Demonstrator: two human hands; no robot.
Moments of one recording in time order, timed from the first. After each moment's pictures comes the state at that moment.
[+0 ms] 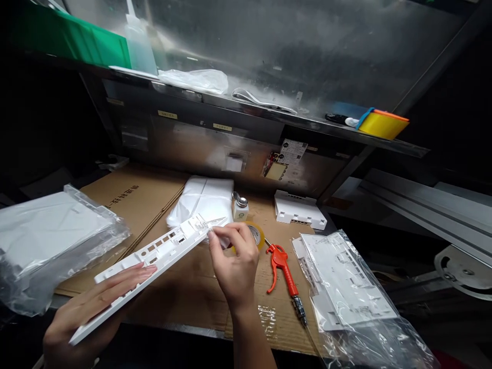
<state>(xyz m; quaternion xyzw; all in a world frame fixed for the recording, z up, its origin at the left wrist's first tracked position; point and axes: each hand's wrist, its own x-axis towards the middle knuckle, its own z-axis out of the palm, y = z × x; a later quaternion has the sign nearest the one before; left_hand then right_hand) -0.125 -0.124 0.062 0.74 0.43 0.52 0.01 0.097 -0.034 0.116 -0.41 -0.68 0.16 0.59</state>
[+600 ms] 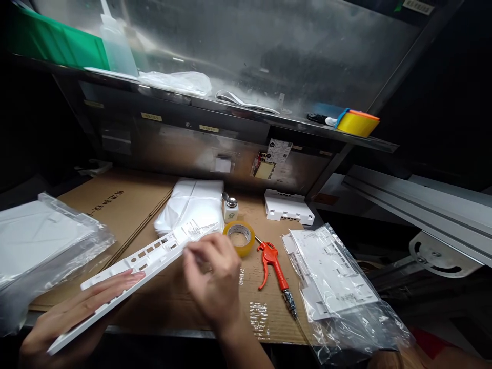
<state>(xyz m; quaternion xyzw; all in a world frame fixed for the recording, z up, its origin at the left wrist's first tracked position) -0.125 -0.124 0.056 0.72 0.45 0.53 0.05 0.101 -0.048 0.116 -0.38 -0.71 0.17 0.57</state>
